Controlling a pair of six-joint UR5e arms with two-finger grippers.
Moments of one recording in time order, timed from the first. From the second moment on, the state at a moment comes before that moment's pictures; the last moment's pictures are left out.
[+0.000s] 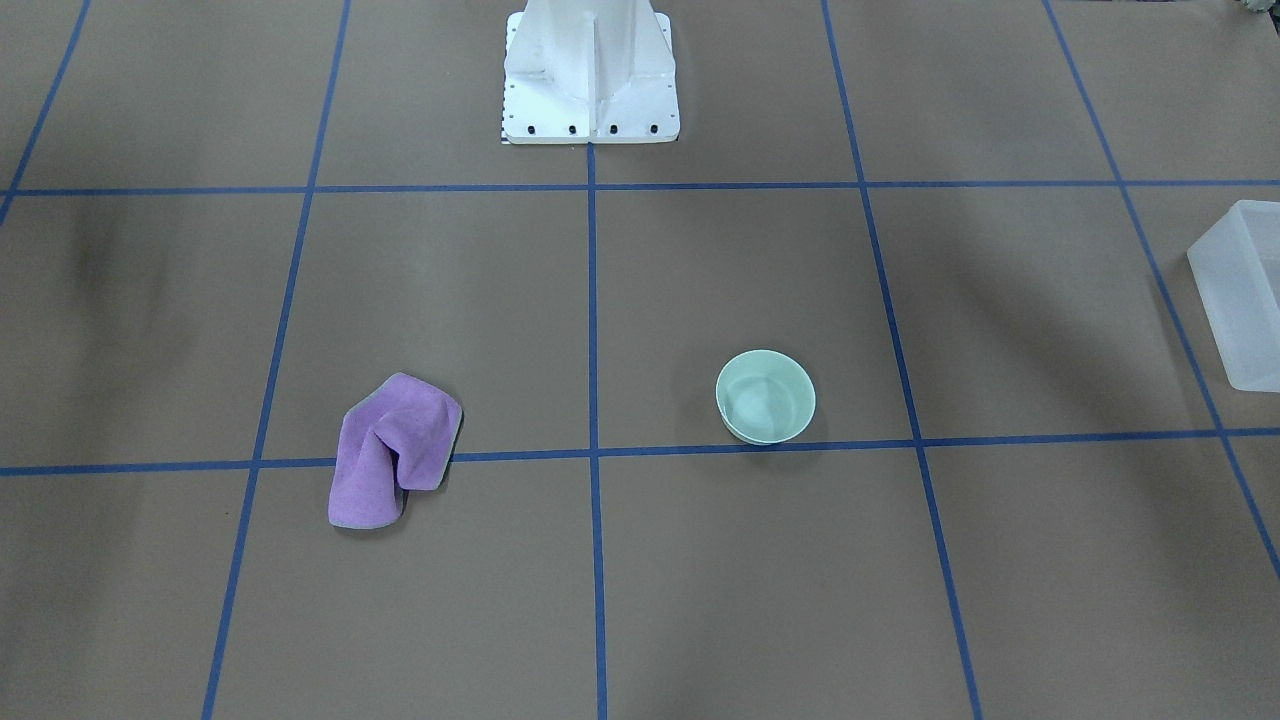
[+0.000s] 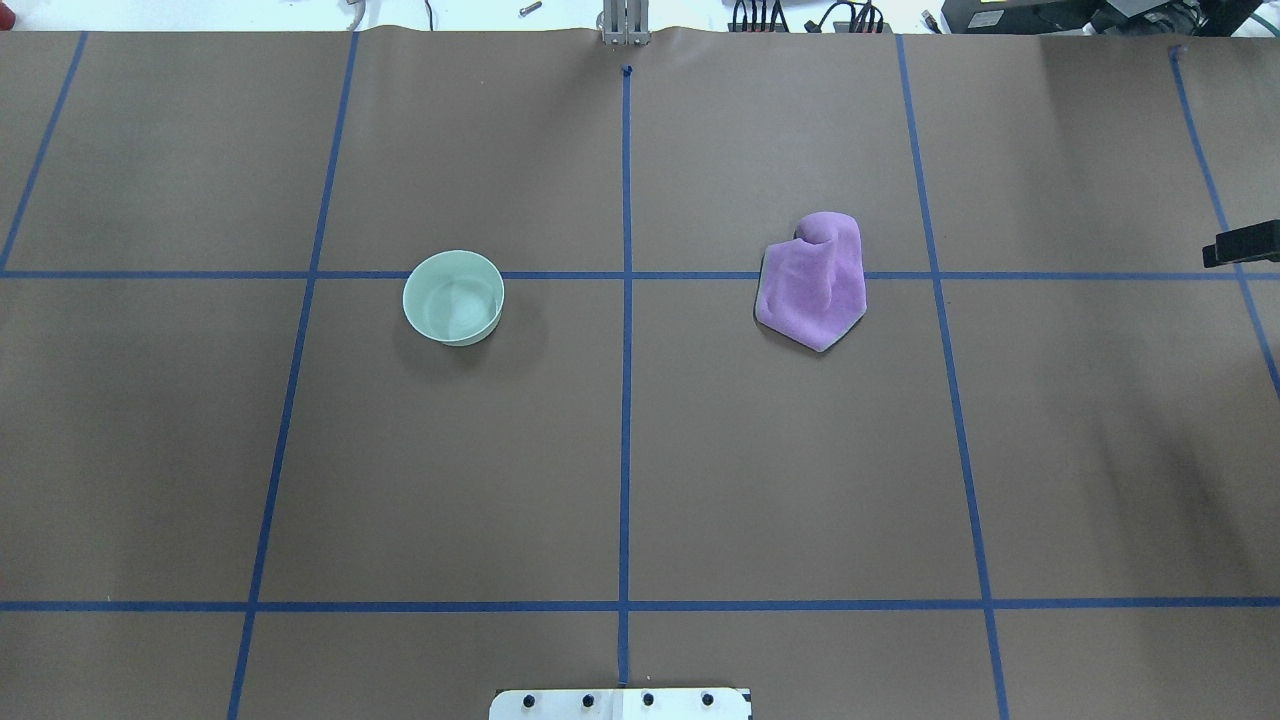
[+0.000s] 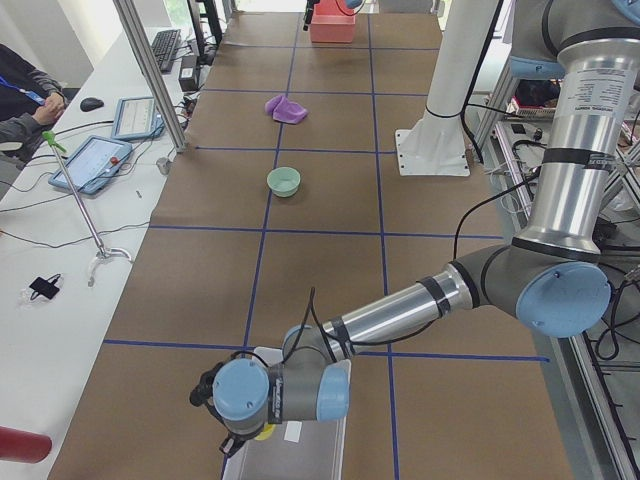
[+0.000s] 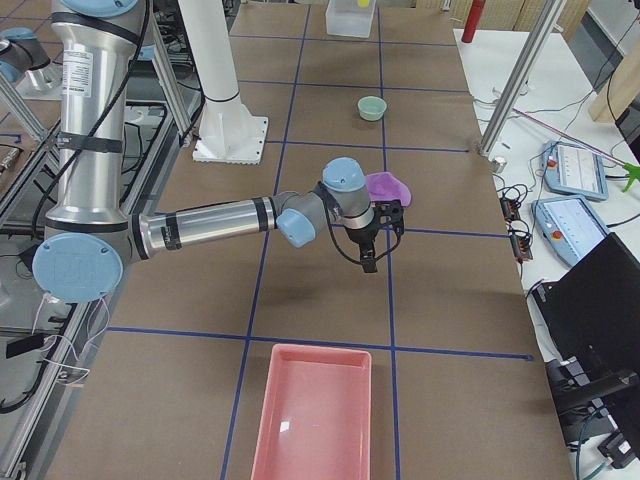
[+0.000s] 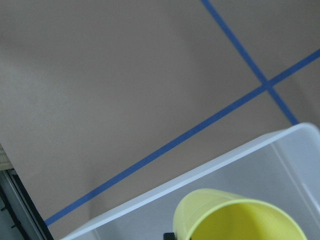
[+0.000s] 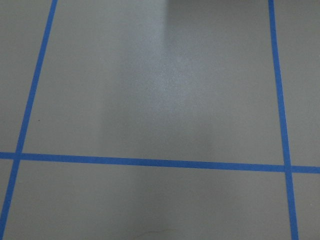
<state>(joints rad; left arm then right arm) -1.74 -1.73 -0.91 -2.10 -2.33 0.67 1.22 -1.68 1.86 -1.10 2.11 0.63</state>
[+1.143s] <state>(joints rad) -1.76 -1.81 -0.78 -2.13 -2.38 0.64 1.21 -1.67 1.86 -1.10 2.11 0.63</state>
